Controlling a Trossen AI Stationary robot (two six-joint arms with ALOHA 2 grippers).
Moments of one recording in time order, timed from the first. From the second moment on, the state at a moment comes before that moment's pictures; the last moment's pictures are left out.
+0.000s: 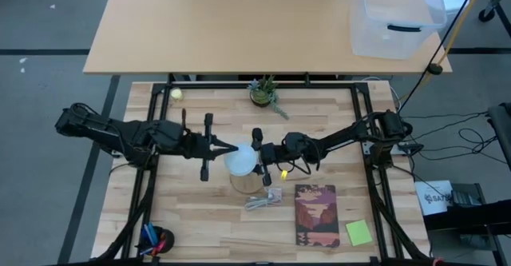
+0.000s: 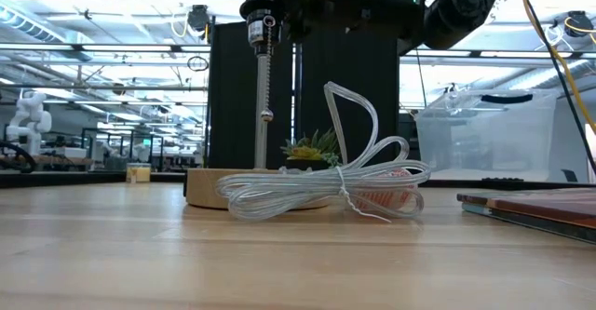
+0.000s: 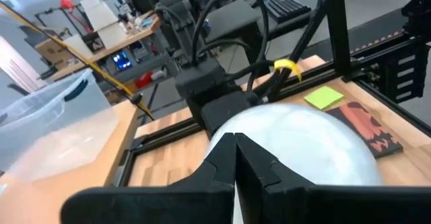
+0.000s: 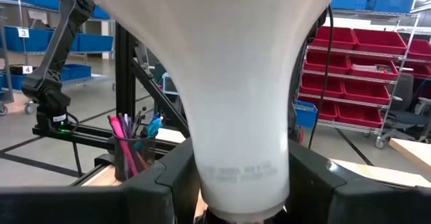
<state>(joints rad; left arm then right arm) -0.23 1.09 1.04 -0.13 -0.22 0.37 0.06 1.85 0.89 1.03 -0.16 -0.07</state>
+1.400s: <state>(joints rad) -0.17 1.13 1.05 -0.19 -0.11 0.37 0.06 1.84 0.89 1.04 -0.15 -0.07</state>
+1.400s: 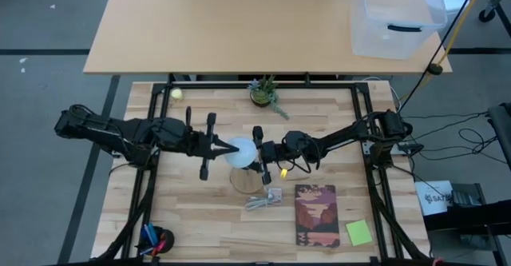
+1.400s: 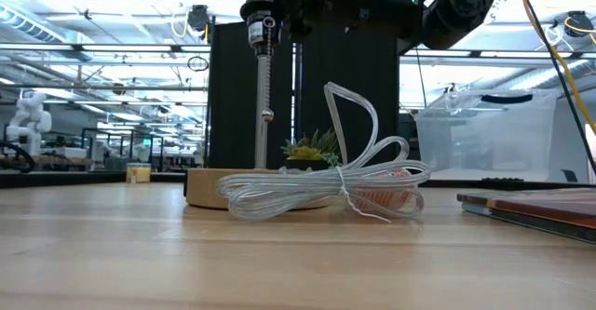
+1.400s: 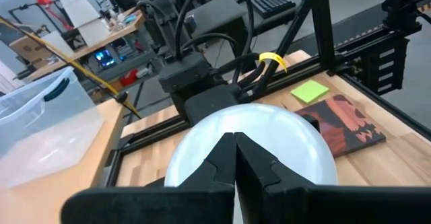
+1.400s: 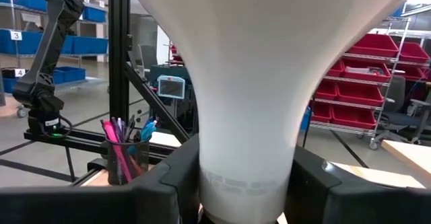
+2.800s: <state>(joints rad) -0.17 1.17 1.05 -0.12 -0.10 0.34 0.08 1.46 0.89 0.31 -0.02 -0.23</state>
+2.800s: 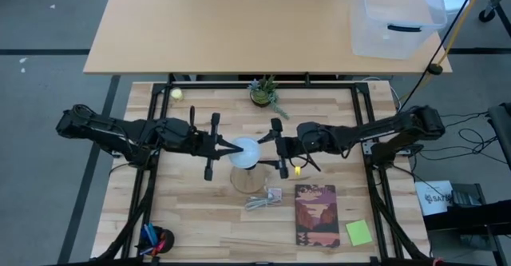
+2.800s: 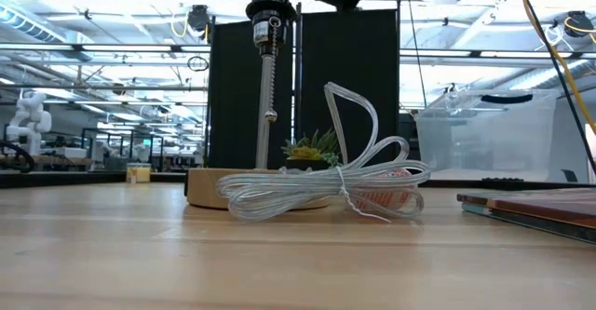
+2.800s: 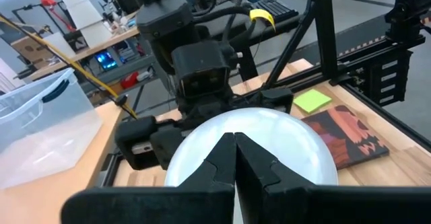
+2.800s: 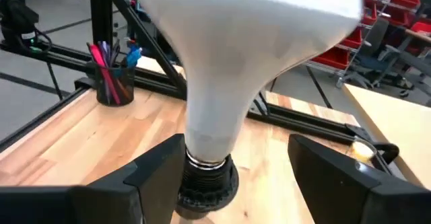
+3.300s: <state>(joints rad) -0.17 1.17 1.05 -0.10 -0.11 0.34 0.09 1.36 0.89 0.19 -0.02 -0.28</state>
